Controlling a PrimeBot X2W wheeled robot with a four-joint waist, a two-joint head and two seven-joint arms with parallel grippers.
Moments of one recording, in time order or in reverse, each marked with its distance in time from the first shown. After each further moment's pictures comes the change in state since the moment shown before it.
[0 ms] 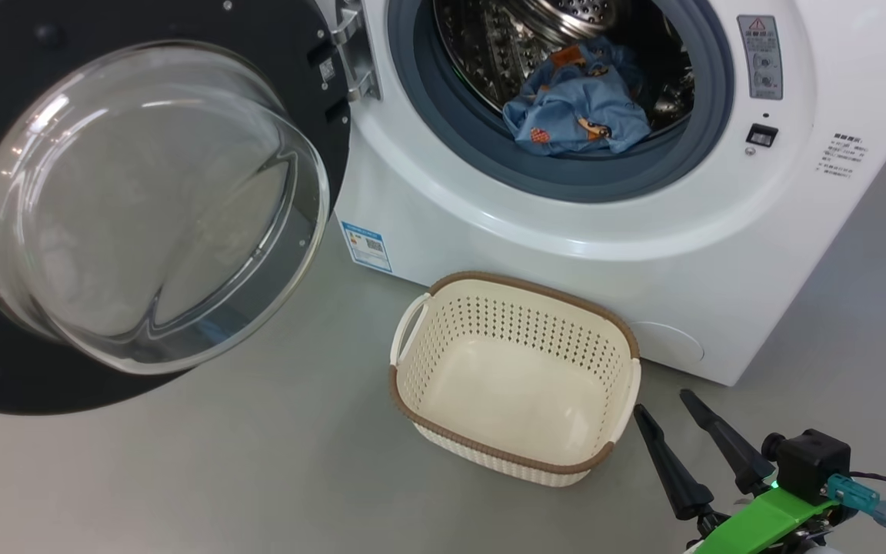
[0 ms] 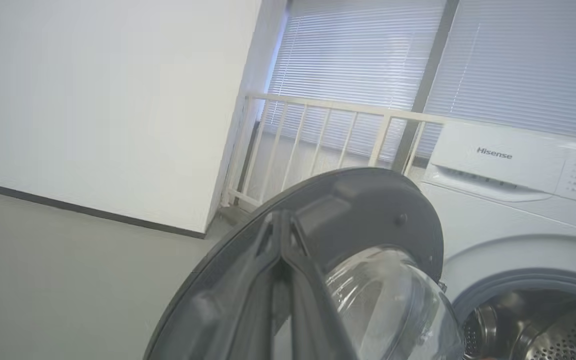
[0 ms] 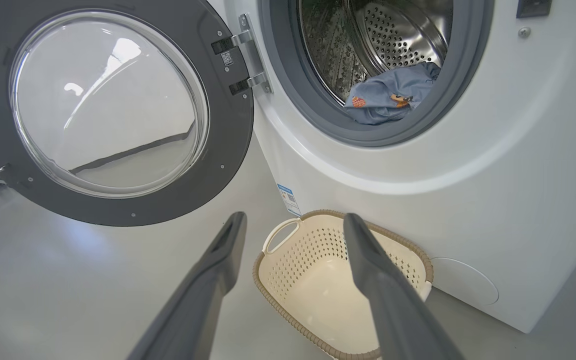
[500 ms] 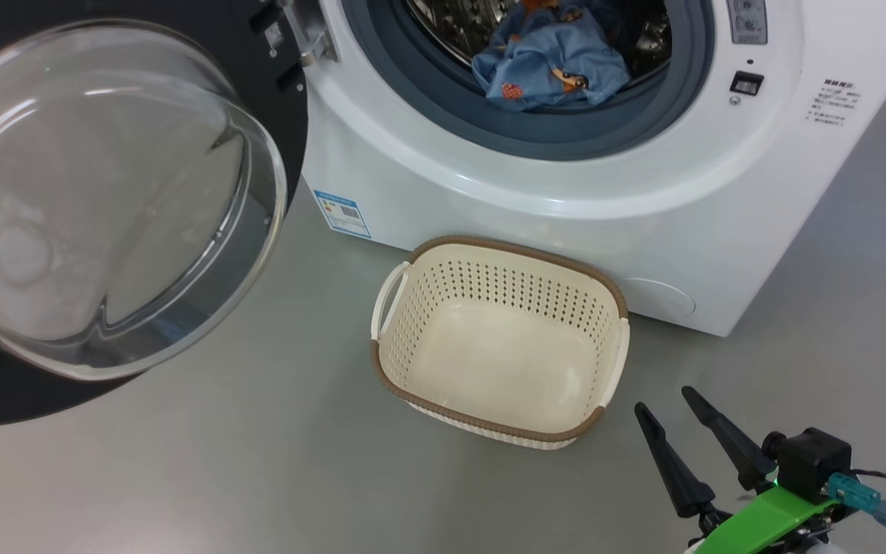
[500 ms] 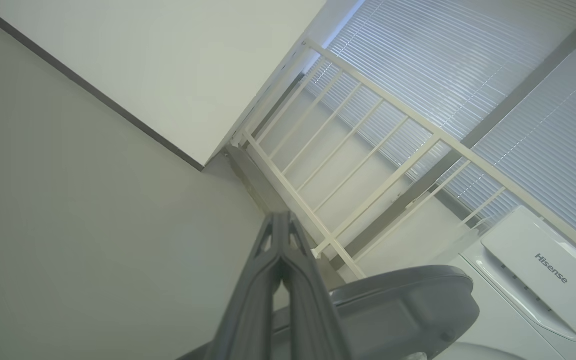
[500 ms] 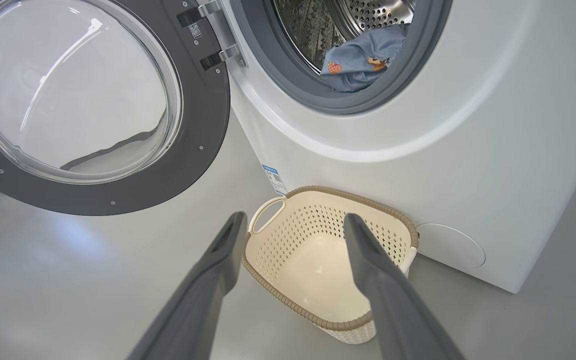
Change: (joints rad) left arm -0.432 0.388 -0.098 0.566 -0.695 0.000 0.230; right arm 0.008 0.000 -0.010 -0.015 -0.028 0.000 0.000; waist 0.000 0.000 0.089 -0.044
